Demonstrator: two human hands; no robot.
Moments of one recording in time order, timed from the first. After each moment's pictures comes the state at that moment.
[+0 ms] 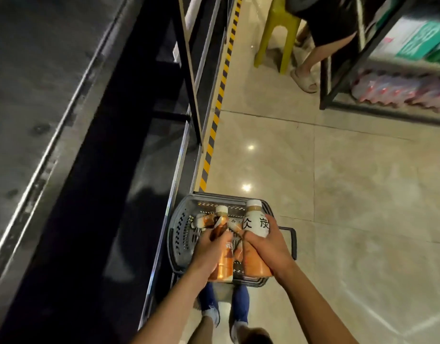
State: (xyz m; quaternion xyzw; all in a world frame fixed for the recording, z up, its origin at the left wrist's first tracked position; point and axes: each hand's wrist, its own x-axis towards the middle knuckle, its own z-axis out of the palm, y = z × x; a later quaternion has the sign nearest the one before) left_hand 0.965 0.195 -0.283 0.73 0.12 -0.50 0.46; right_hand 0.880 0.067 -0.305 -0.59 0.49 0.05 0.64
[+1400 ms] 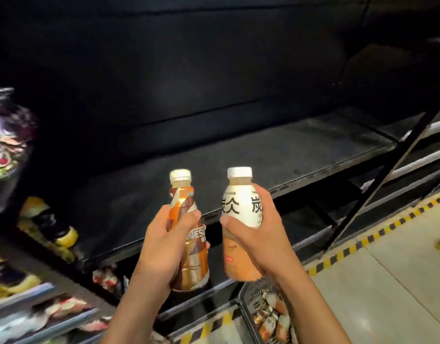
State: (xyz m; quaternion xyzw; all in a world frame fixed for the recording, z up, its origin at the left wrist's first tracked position) left_hand 0.755 0.437 0.057 0.64 0.29 0.13 0.70; right_hand 0.833 0.291 0.039 -0.69 -0.18 0.12 0.69
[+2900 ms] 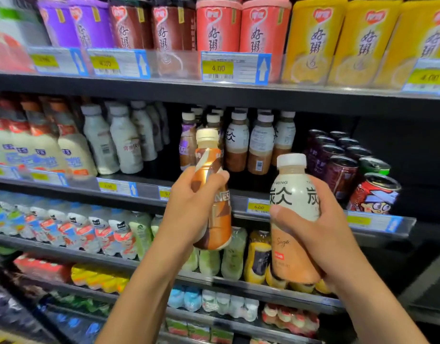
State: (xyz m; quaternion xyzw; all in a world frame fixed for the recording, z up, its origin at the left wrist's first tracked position) left_hand 0.353 0.893 0.150 0.61 0.29 0.42 0.60; right_hand 0.498 0.756 0.135 -0.63 -0.39 0.18 0.65
